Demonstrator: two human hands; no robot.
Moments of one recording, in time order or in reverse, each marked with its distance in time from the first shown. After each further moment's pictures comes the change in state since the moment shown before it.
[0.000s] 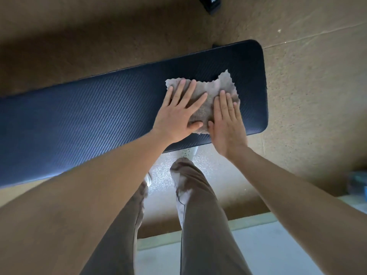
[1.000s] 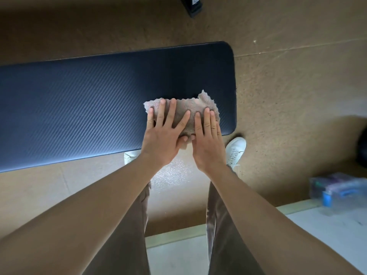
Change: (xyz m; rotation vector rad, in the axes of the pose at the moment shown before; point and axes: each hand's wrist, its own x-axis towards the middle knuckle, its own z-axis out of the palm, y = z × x) left_hand -0.034 0.086 0.026 -0.093 0.002 -0.179; right_hand -0.054 0.023 0.026 0.139 0.001 0.005
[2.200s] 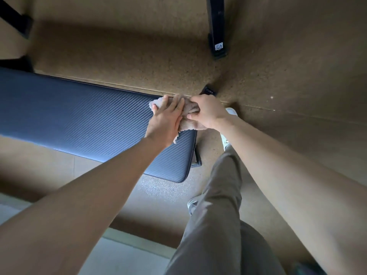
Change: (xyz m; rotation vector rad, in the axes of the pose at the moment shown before) left_hand 0.196 0.078 -0.101 -0.282 -0.065 -0.518; right_hand 0.269 0.137 -0.151 0.296 -0.468 -0.432
